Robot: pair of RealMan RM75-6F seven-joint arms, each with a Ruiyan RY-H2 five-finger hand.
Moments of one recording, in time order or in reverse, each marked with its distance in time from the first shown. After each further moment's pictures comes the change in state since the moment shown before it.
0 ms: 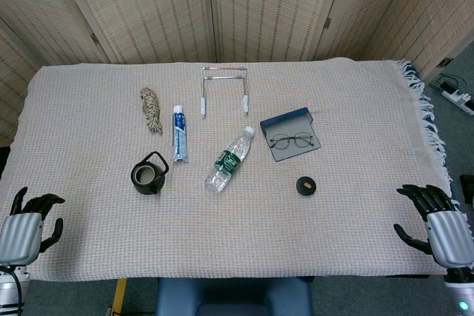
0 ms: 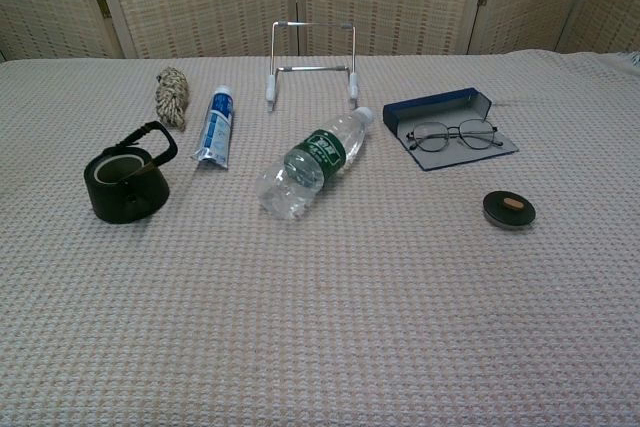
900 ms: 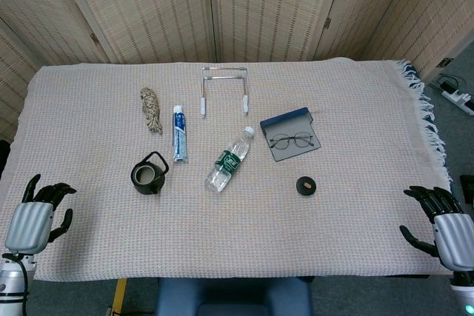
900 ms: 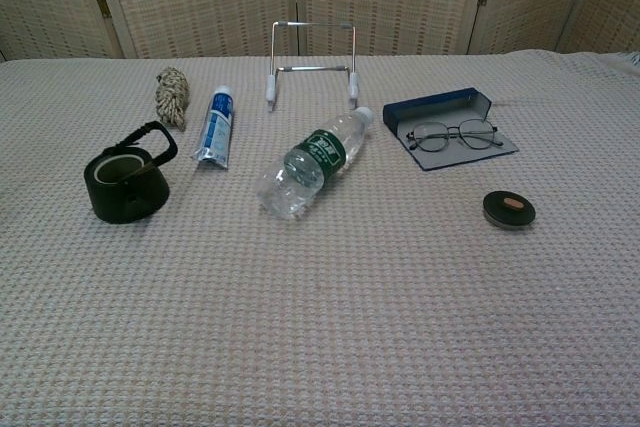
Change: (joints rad) left arm -0.076 0.026 -0.020 0.005 0.060 -0.048 -0.010; right arm -0.016 0.017 -0.005 -0.006 0.008 0.019 0.010
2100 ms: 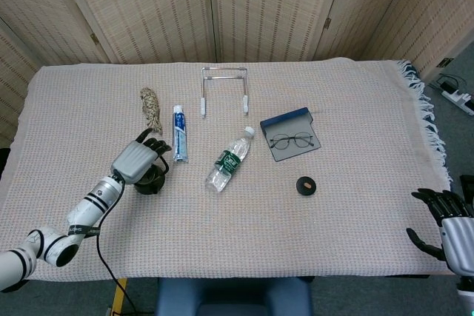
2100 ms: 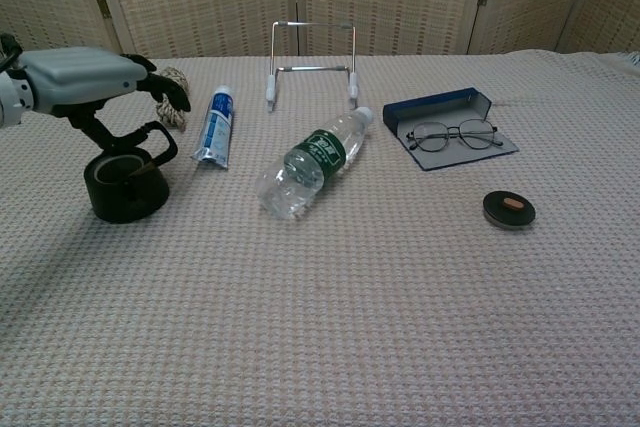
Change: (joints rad) left arm -0.600 -0.181 -0.096 0.303 -0.090 -0.671 0.034; right arm -0.027 0.028 -0.003 -0.038 0.021 0.011 -0.033
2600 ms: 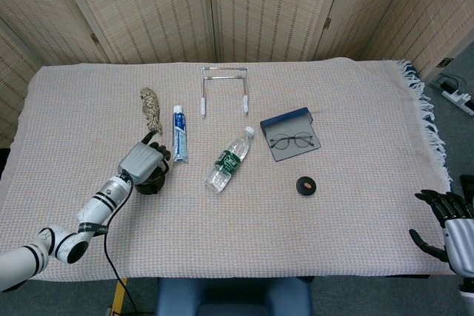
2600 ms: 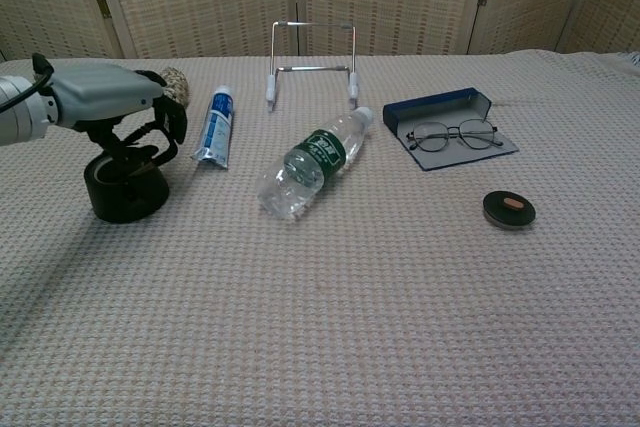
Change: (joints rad) left arm -0.038 -0.057 0.032 0.049 -0.063 -0.003 0.055; right arm -0.009 -0.006 0.001 0.017 0.009 0.001 0.016
